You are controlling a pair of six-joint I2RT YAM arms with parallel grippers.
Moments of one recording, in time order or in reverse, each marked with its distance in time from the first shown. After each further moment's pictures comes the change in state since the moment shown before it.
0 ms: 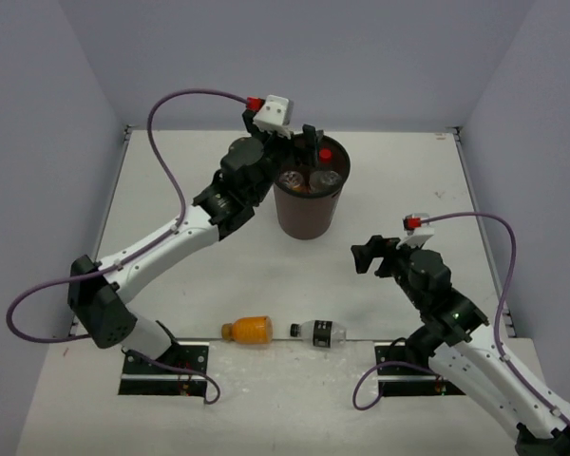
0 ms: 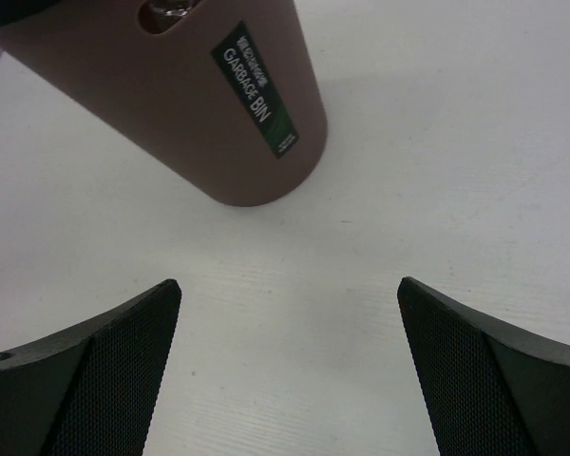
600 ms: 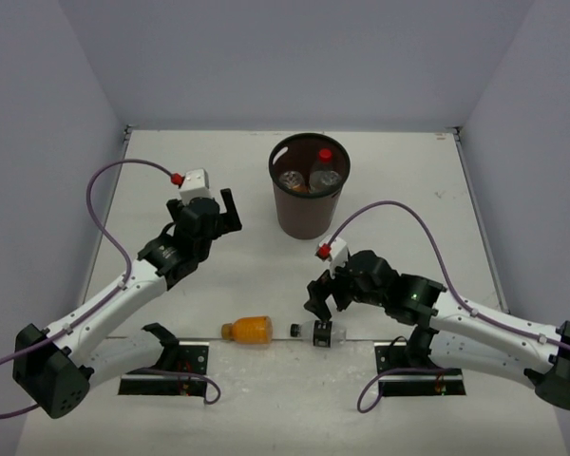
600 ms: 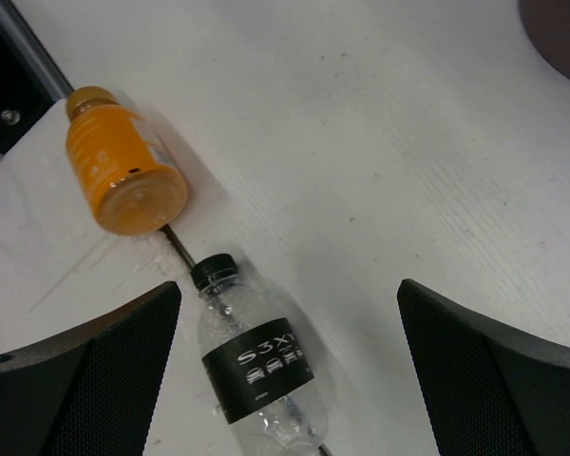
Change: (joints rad) left arm 0.163 -0.505 -0.590 -0.523 -0.239 -0.423; right arm 0.416 0.392 0.127 -0.045 -0.283 -0.183
